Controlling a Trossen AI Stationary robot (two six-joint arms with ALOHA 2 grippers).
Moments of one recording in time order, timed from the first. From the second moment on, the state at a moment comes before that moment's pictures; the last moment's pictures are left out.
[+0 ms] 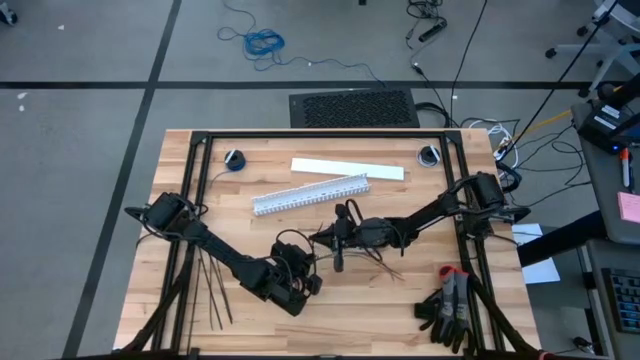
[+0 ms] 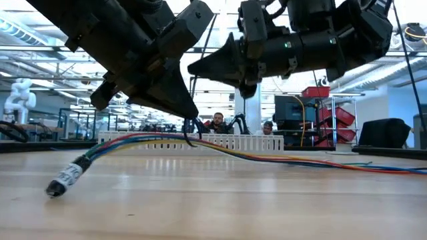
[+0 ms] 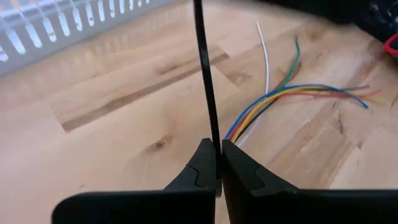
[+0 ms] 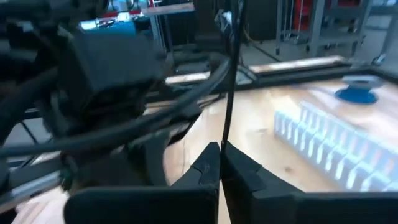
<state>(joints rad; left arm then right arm) -0.55 1.92 1.14 -0.30 -0.87 -1.28 0.18 1.88 0.77 1.01 0.23 0.14</state>
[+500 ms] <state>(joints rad) -0.58 1.92 1.14 -0.38 -0.83 -1.38 0.13 1.78 0.68 1.03 0.33 0.09</state>
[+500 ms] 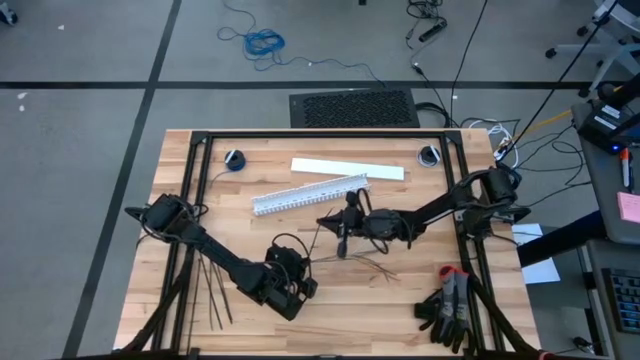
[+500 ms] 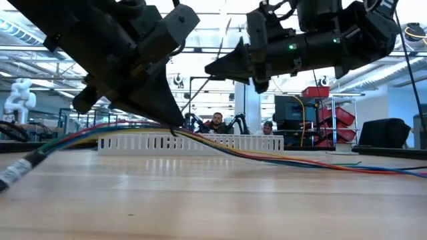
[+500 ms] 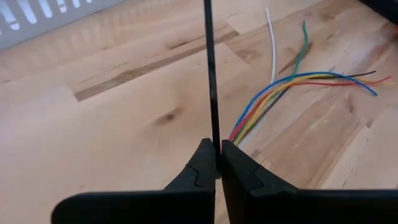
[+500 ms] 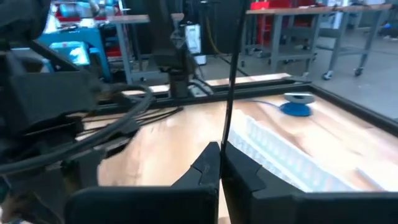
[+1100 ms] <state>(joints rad) -0.58 1.98 1.14 -0.38 -0.79 -1.41 0.11 1.72 0.60 1.00 0.23 0.07</state>
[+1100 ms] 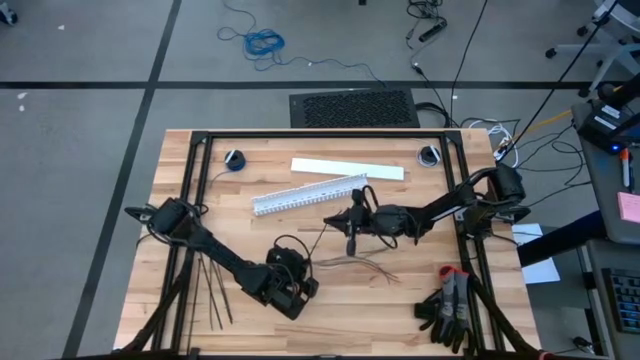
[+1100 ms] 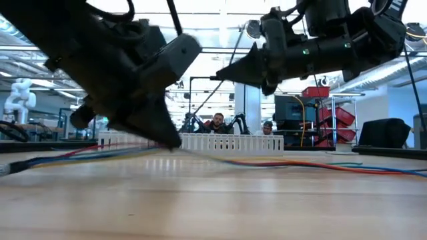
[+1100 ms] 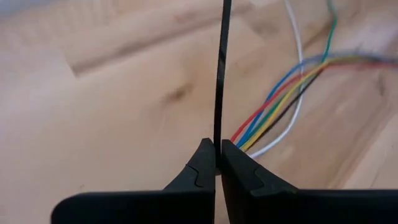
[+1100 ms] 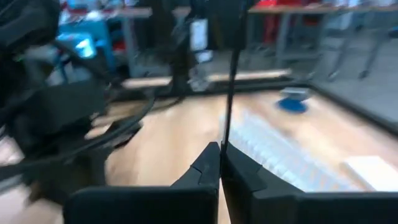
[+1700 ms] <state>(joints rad) -0.56 1.98 1.13 -0.37 -0.82 -1.41 0.32 1.81 0.67 0.75 0.09 0.06</state>
